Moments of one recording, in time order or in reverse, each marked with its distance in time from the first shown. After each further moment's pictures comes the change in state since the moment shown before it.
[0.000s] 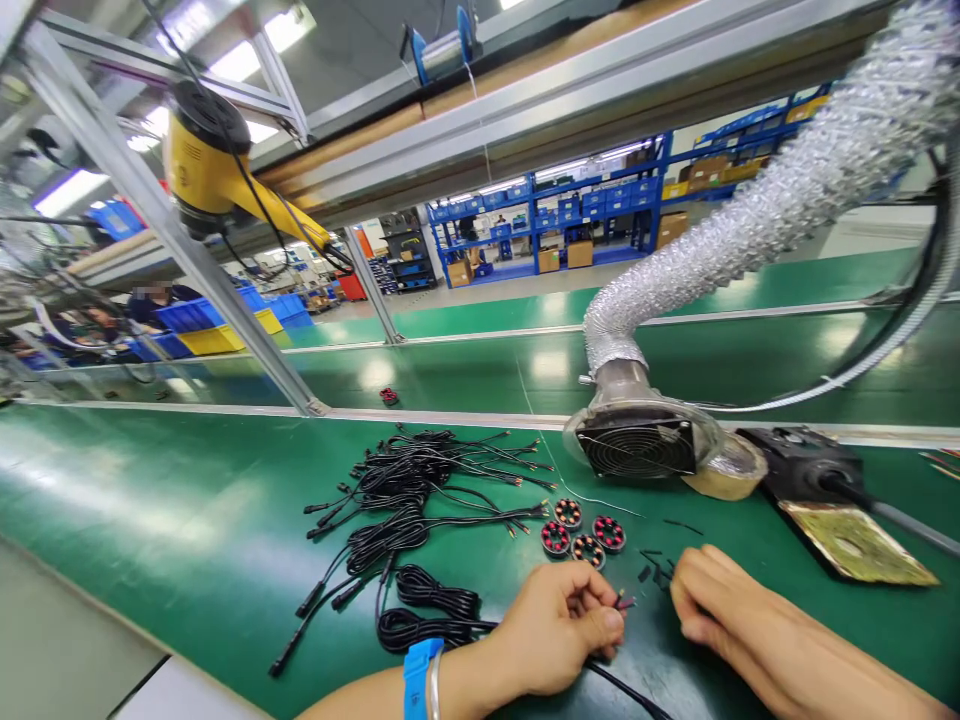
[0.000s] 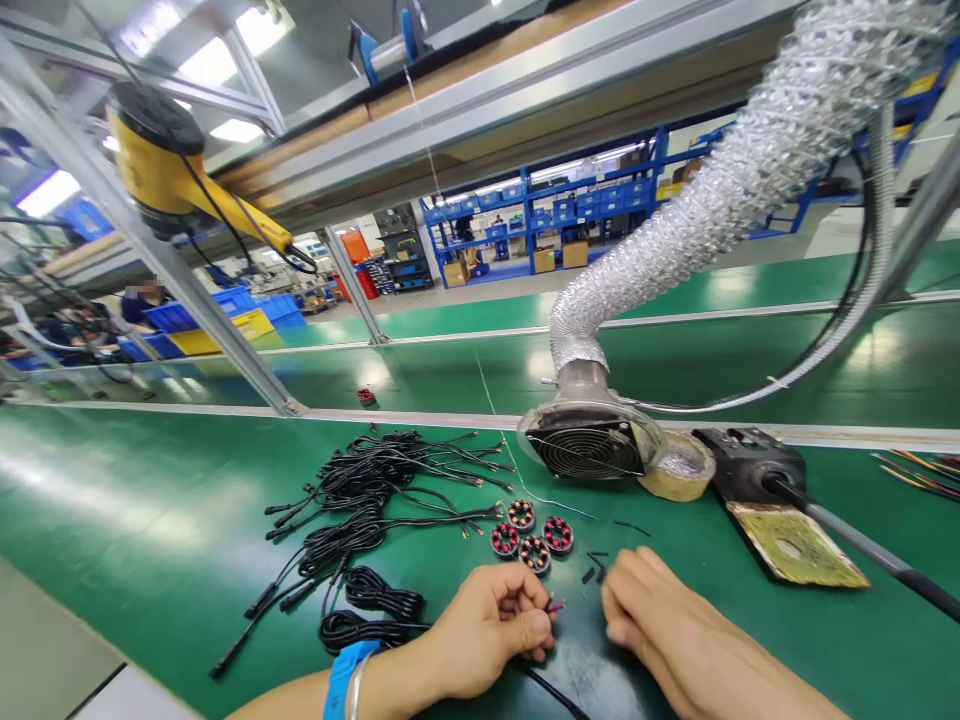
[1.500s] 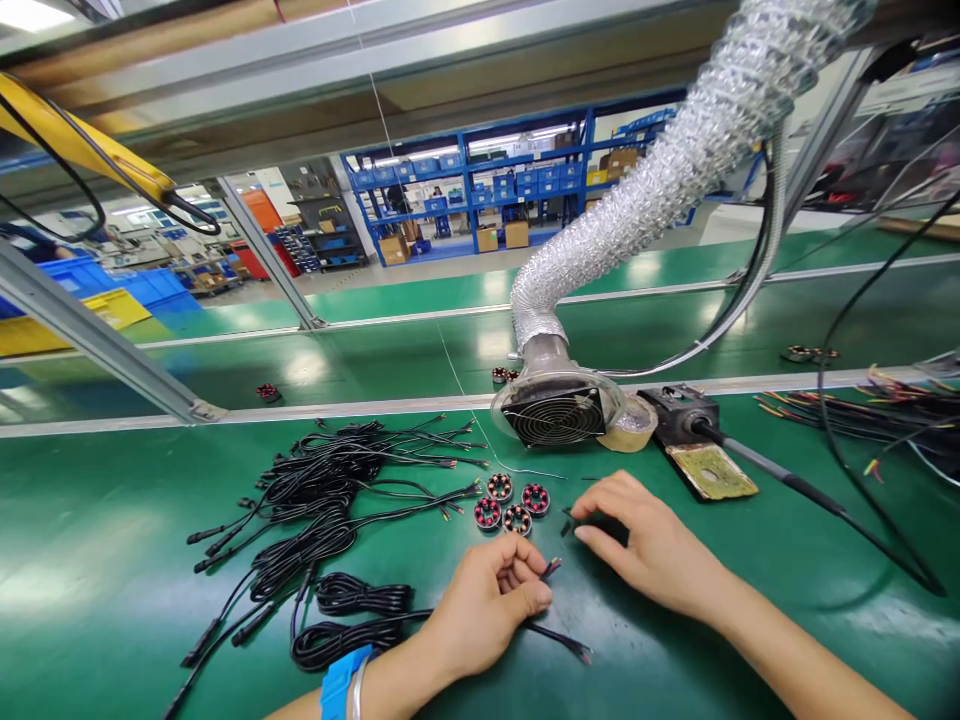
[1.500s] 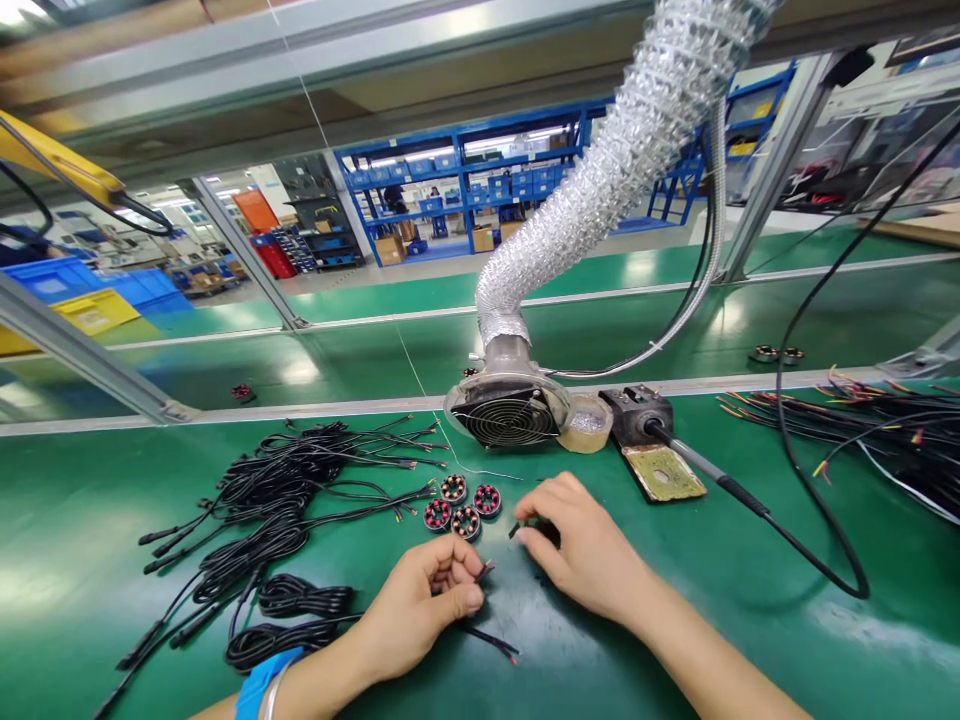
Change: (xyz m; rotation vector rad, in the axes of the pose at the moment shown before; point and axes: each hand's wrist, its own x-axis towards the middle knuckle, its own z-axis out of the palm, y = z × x) left_hand -0.002 0.006 -0.001 0.114 -0.030 0.040; right_hand 0.018 -0.010 -0.007 0.134 0.113 0.033
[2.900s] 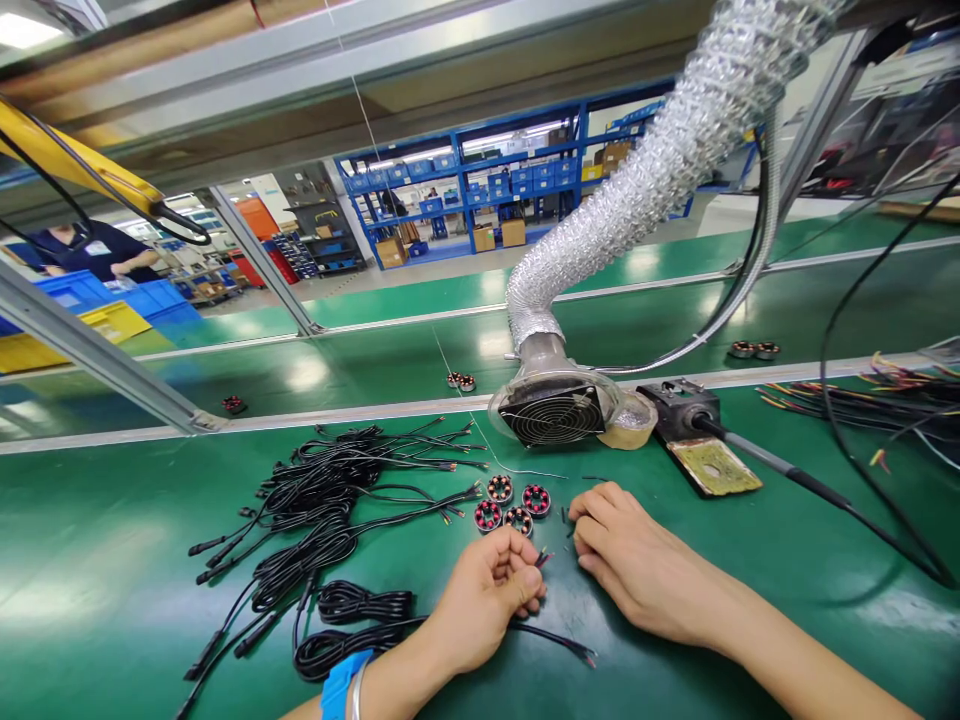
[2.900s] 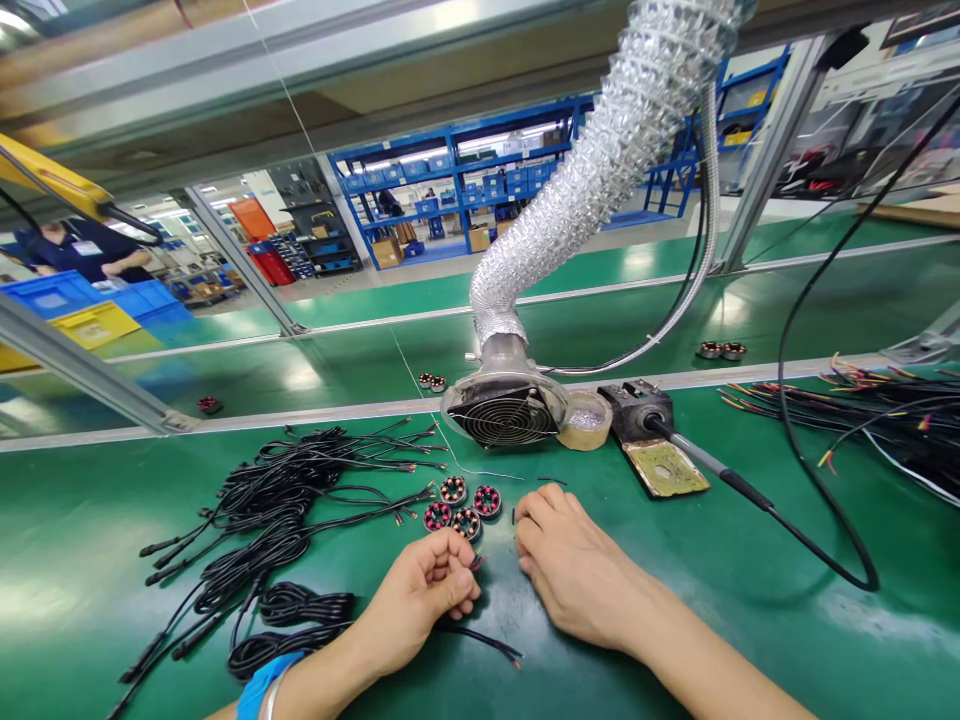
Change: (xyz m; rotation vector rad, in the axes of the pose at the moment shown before) left_hand 0.002 0.010 -0.001 -0.114 0.034 -0.066; right_hand -0.006 -0.004 0.003 -0.318 -0.191 -0.100
